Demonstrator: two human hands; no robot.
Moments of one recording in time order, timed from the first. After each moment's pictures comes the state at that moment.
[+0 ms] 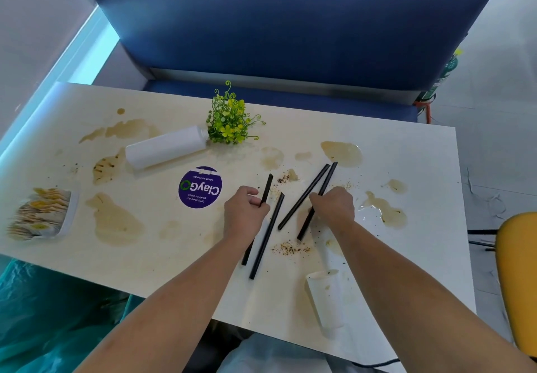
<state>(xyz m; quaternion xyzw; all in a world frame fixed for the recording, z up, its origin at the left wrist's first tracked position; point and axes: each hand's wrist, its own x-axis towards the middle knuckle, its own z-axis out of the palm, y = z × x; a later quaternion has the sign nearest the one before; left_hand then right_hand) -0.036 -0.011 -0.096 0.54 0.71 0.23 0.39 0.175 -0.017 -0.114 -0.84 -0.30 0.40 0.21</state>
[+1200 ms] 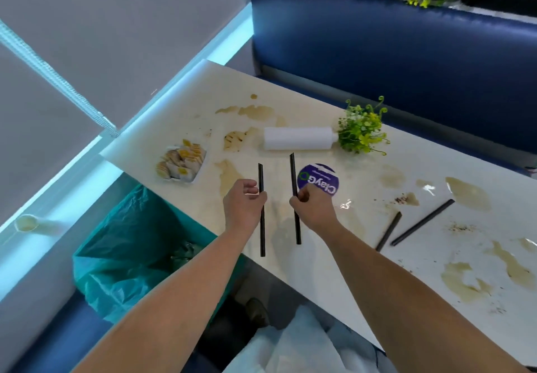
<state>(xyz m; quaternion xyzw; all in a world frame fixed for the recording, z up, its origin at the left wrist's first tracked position) -0.301 -0.045 -0.043 0.41 0.78 0.38 0.30 -0.128 -0.011 -0.061 -0.66 -0.57 0.43 0.22</state>
